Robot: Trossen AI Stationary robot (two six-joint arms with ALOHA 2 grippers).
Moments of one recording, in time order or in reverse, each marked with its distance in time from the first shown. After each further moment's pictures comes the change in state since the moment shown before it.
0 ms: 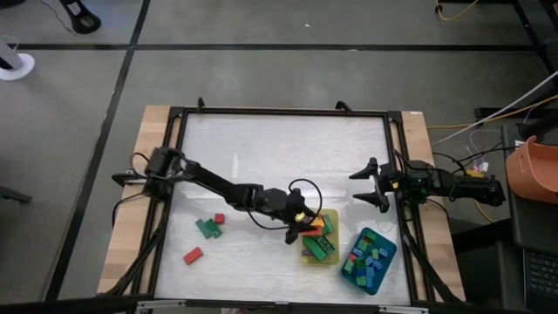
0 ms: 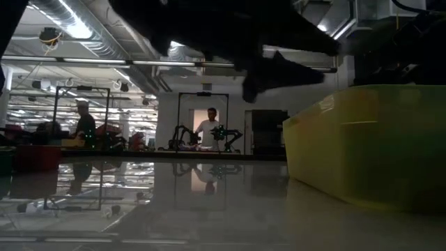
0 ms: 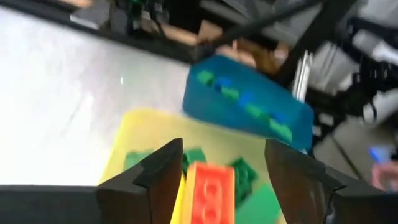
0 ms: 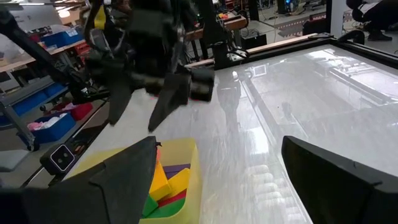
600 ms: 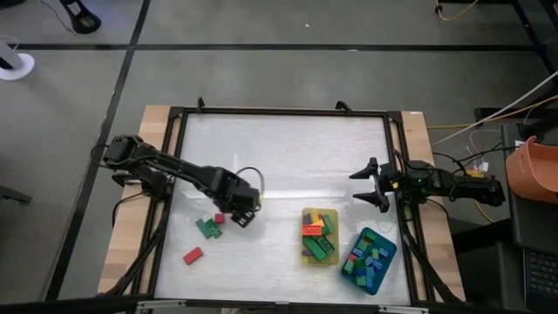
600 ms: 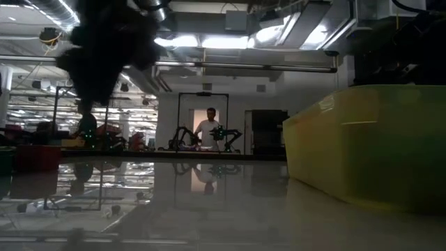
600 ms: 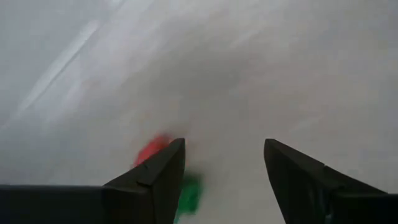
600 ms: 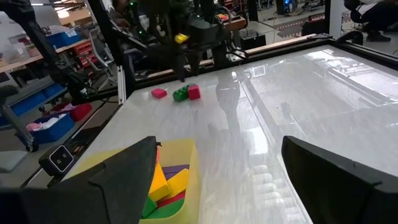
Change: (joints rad) left arm -0.019 -0.402 0.000 -1.530 0.070 -0.680; right arm 0.000 0.000 0.000 0.001 0.002 0.000
